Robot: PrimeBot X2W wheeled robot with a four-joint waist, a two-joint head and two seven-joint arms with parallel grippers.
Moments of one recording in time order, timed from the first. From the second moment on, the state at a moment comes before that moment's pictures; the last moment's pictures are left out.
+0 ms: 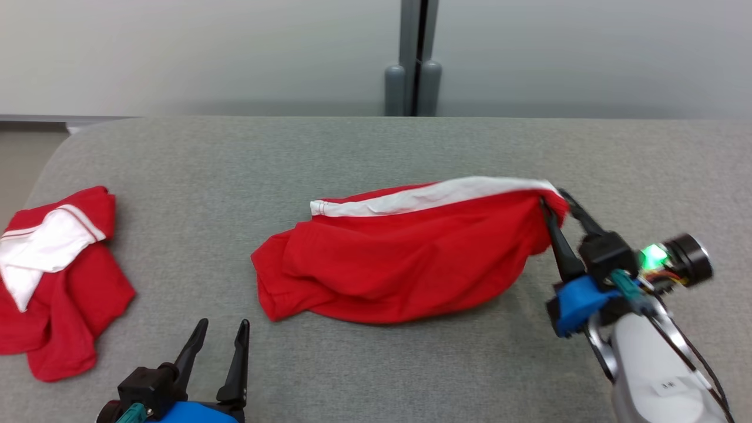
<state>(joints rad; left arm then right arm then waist) -0.02 0.20 -0.23 0.36 -0.39 -0.13 -0.26 -0.44 -0.06 0.05 0.47 -0.34 0.13 -0.26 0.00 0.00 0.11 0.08</state>
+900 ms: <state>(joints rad) -0.53 0.34 -0.45 0.59 -0.62 -0.13 -0.19 -0.28 -0.05 0.14 0.31 -0.09 0.13 -0.26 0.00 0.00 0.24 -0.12</state>
